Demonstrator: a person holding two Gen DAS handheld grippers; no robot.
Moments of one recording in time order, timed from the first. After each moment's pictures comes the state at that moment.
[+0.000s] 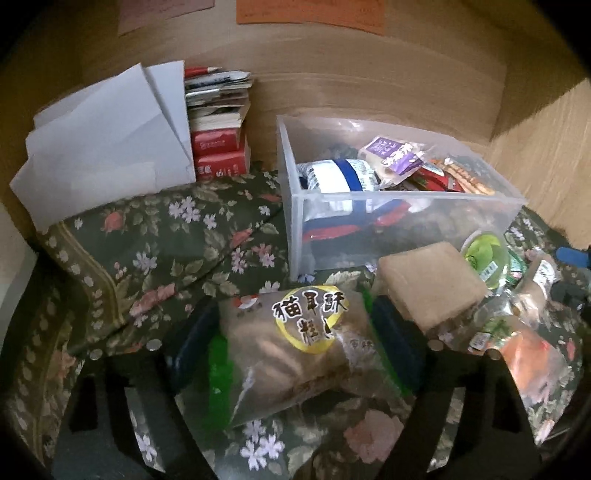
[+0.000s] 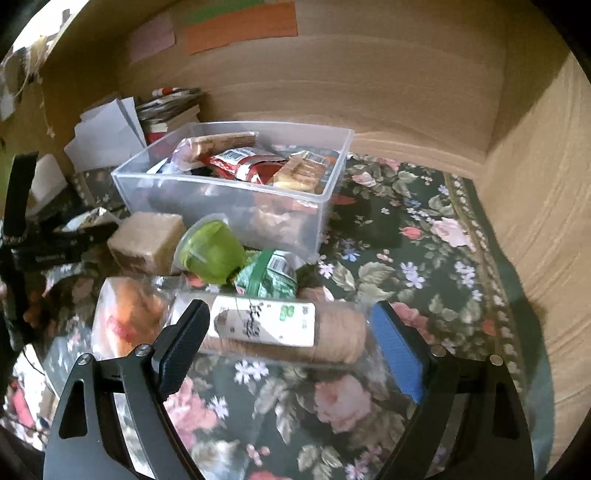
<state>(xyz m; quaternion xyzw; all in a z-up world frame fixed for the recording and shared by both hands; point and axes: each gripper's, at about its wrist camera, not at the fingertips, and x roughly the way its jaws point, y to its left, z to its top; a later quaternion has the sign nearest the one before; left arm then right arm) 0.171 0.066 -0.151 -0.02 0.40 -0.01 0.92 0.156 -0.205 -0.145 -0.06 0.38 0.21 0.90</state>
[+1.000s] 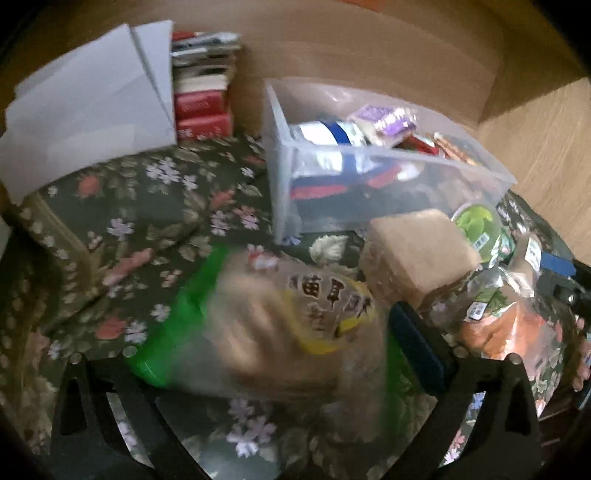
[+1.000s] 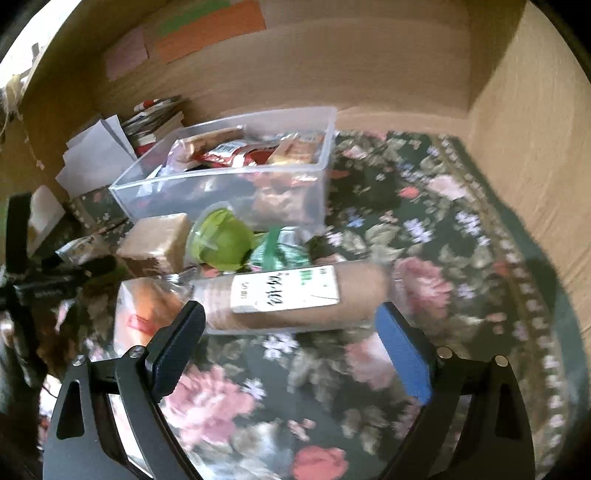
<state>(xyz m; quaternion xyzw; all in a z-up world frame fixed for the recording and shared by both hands) 0.178 0.067 -0.169 -0.03 0.45 -0.05 0.89 0.154 -0.198 -0.156 0.05 0.42 0.18 0.89</state>
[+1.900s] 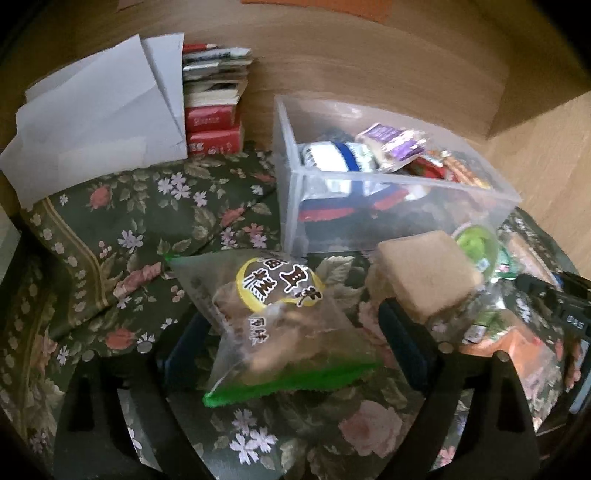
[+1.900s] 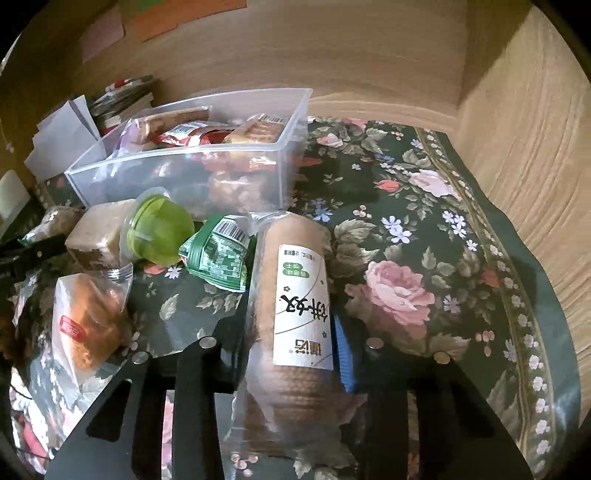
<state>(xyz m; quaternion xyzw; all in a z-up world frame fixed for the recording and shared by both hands) 0.179 0.068 -0.155 -0.04 0.43 -0.02 0.90 0.165 -0.210 -0.174 -0.01 0.42 0.13 0.90</state>
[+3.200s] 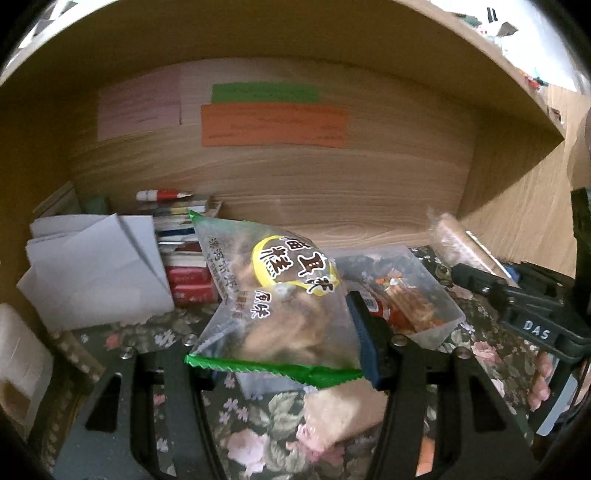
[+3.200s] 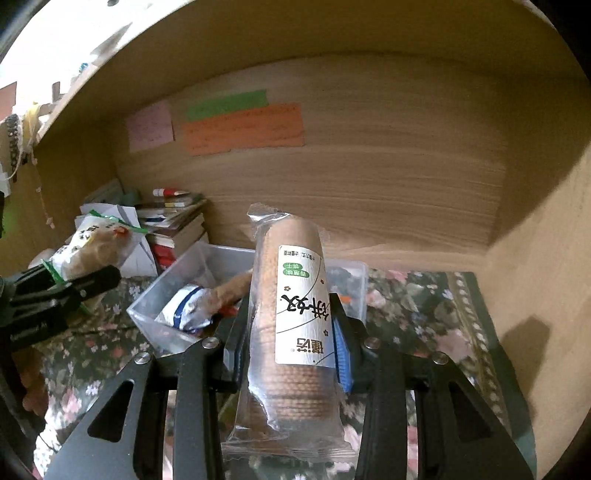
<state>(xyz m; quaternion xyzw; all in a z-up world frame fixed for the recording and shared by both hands) 0.204 0.023 -0.047 -0.02 0.28 -0.04 0.96 0.203 -0.163 -0.075 0.00 0.27 0.19 0.95</state>
